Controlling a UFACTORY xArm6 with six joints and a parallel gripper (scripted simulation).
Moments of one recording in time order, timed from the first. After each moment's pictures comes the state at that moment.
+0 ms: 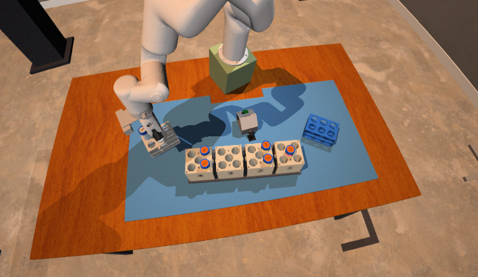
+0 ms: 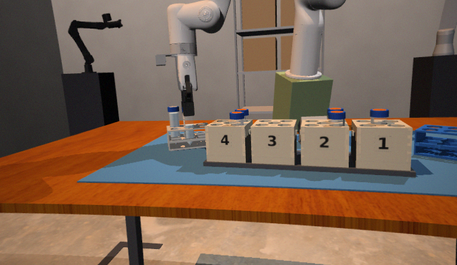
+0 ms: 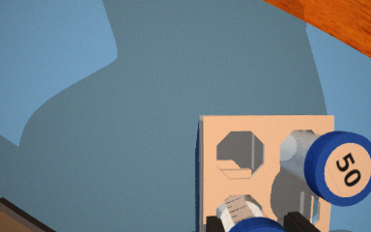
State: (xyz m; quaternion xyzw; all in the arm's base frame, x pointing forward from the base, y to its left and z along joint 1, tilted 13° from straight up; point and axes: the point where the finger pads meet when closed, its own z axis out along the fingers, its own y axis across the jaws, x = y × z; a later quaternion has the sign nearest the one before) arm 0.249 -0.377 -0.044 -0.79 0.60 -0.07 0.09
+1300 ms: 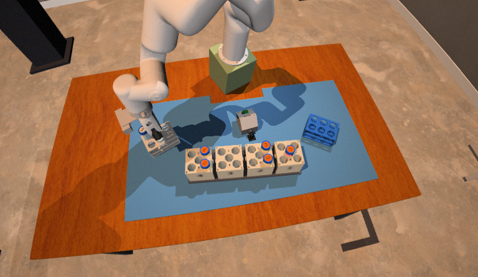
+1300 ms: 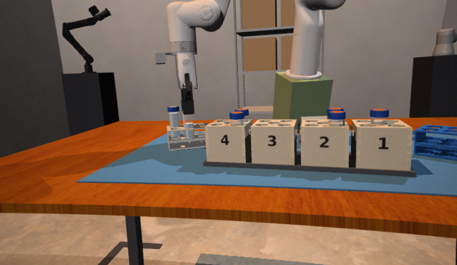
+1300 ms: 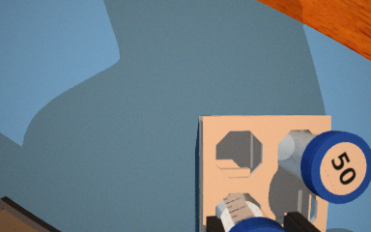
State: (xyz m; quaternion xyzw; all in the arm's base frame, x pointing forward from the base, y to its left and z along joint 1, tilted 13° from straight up) arm 0.248 -0.377 -0.040 -0.79 0.60 -0.07 0.09
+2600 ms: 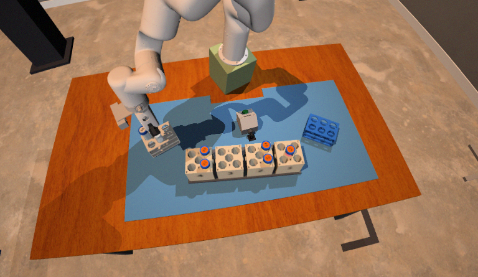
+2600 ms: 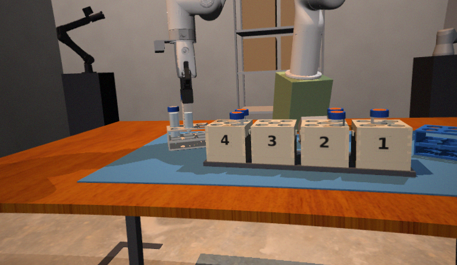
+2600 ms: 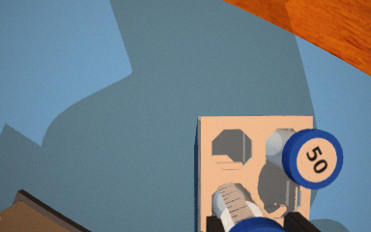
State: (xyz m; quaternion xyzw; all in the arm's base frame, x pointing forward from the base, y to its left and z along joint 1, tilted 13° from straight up) arm 0.241 -0.380 -0.008 -0.79 0.60 -0.07 0.09
